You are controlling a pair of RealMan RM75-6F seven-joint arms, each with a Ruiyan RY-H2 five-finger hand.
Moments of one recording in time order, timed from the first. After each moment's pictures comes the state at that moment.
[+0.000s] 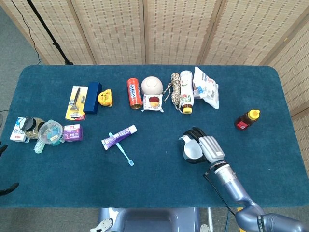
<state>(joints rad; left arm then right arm) 0.03 -0.93 0.03 -1.73 1.57 1.55 -0.12 0.50 -1.53 0.15 -1.44 -1.43 1.07 0.22</state>
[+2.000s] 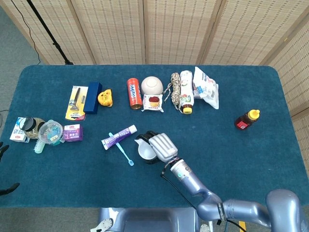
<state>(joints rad) 0.01 -0.92 0.04 -1.73 1.55 1.51 -0.14 0.78 -1.78 0.24 -1.46 -1.29 0.99 -0.13</state>
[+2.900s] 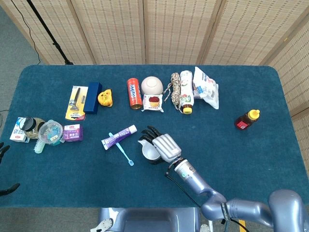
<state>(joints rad) 0.01 -0.92 0.04 -1.73 1.55 1.50 -0.14 0.77 -1.76 0.21 -1.43 -1.33 0.99 -0.07</state>
